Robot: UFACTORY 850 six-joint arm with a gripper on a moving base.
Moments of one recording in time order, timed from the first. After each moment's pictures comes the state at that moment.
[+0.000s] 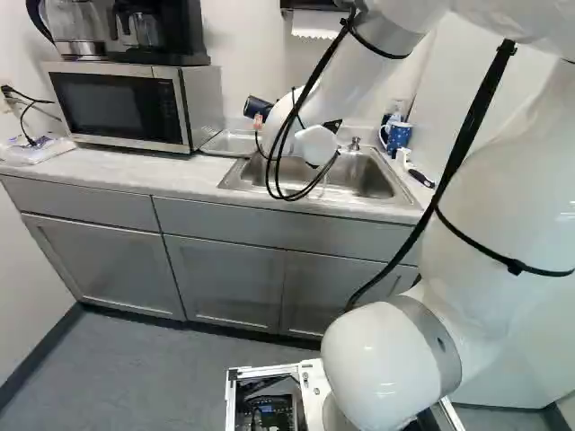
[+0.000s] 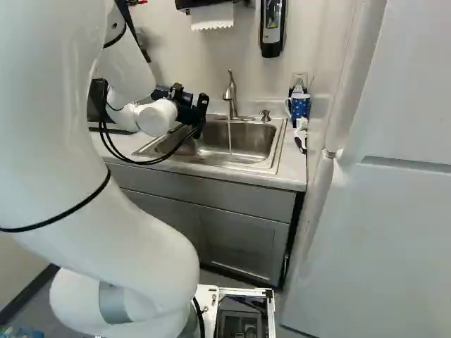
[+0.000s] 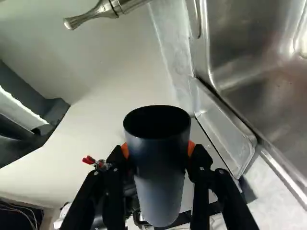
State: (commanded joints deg) arm 11.7 1.2 -39.3 1.4 47.5 107.8
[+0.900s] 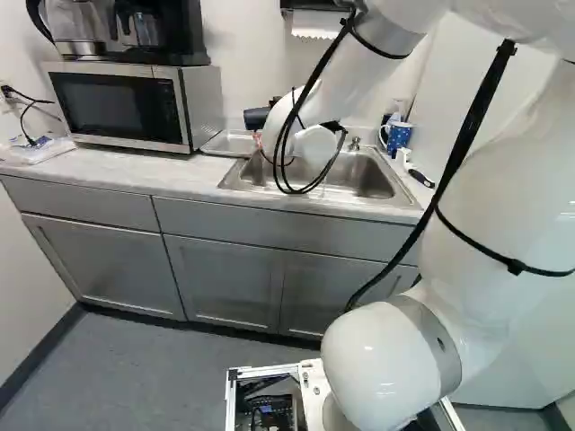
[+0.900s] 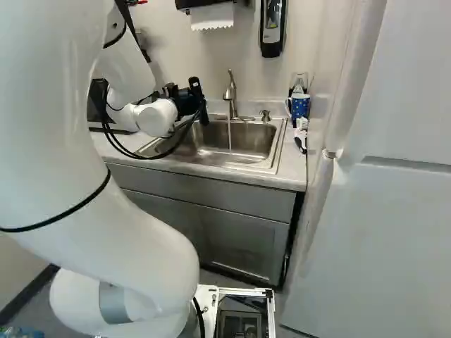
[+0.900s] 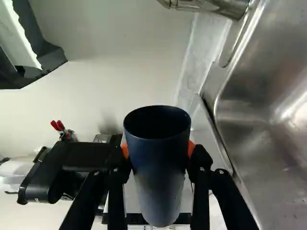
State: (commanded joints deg) arm 11.7 1.2 -39.3 1.4 47.5 80.7
